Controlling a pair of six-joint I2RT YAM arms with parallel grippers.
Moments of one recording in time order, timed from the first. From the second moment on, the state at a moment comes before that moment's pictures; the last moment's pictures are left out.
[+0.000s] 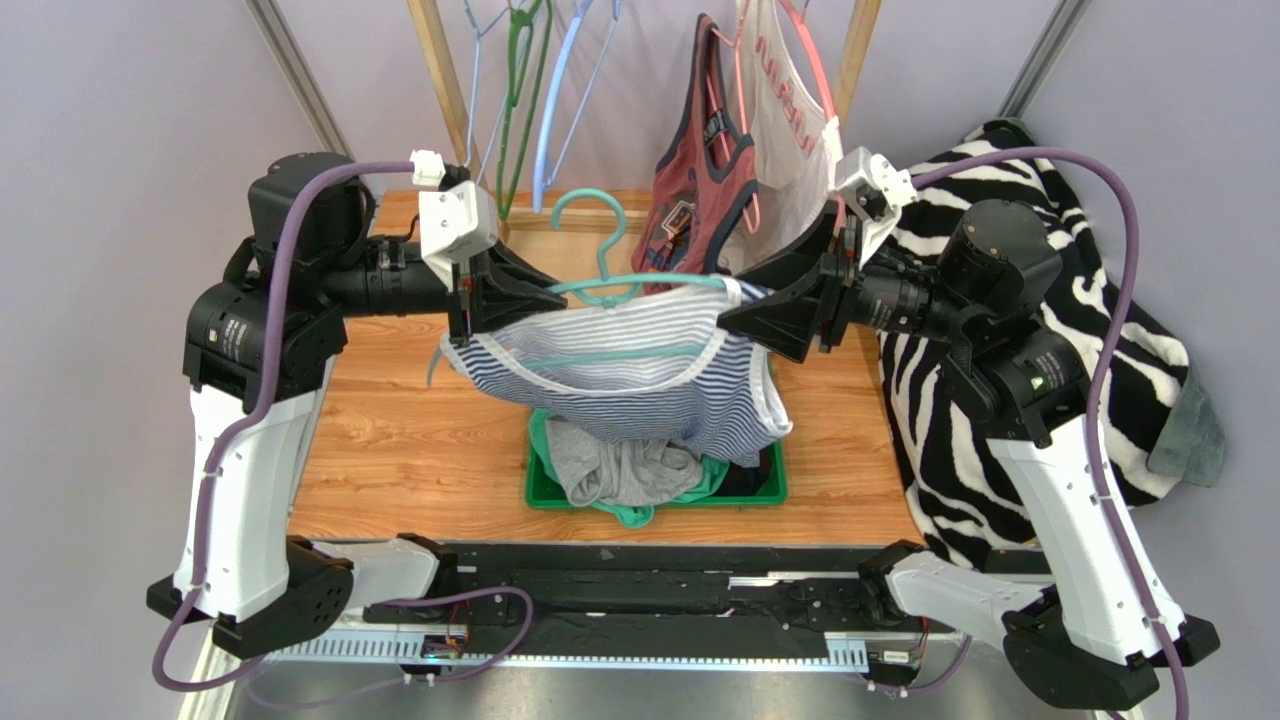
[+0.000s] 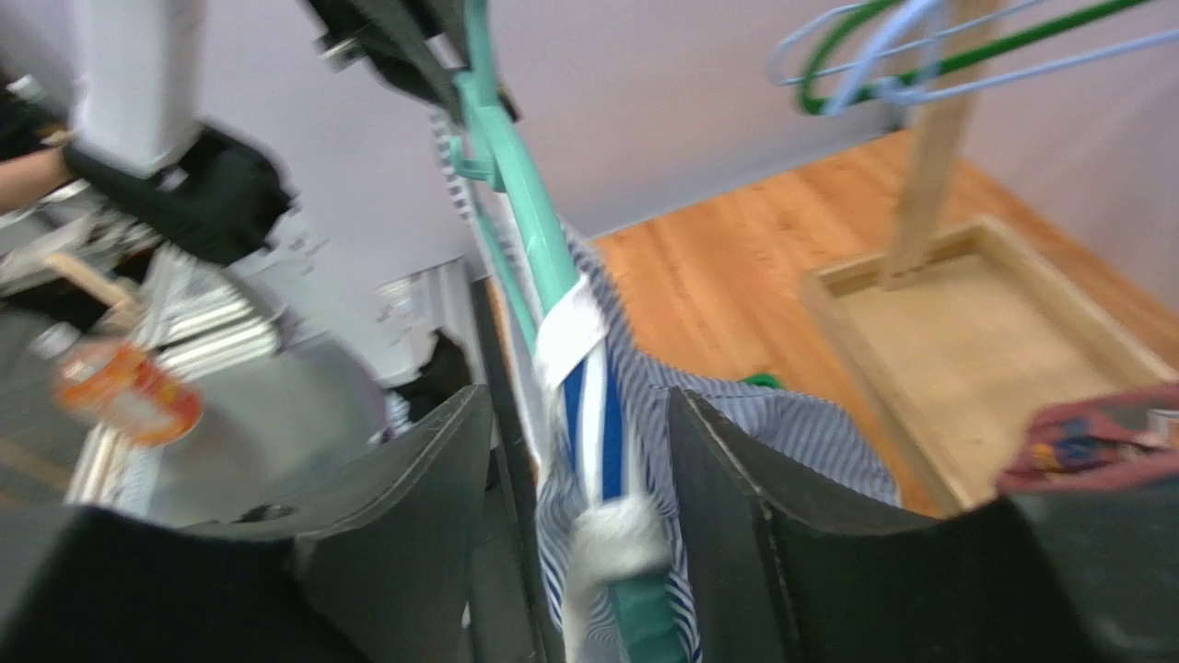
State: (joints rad) left arm -0.40 1.25 2.06 -1.12 0.95 0.42; right arm 0.48 1.08 1.61 -0.52 -0.87 0.22
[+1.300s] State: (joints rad) left arm -0.40 1.22 2.07 -1.07 0.64 0.40; right arm 0.56 1.05 1.36 -0.22 -0.42 0.41
